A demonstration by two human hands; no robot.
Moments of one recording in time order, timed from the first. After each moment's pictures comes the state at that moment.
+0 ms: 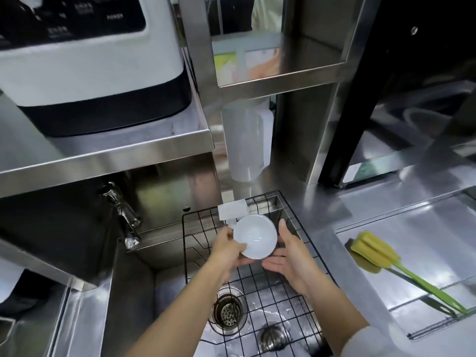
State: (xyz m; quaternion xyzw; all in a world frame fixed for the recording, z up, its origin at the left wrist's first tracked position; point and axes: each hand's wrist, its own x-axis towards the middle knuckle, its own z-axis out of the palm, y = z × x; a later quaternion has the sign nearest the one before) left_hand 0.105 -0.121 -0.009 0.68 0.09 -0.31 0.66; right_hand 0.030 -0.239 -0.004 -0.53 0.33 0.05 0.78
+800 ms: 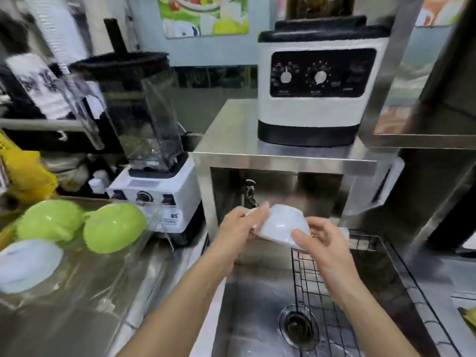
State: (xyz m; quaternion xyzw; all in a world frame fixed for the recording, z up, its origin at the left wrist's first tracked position) left_hand 0.061 0.087 0.137 0.72 0.02 -0.10 0.69; right_hand 0.016 -0.075 0.121 -0.68 0.02 -0.06 0.73
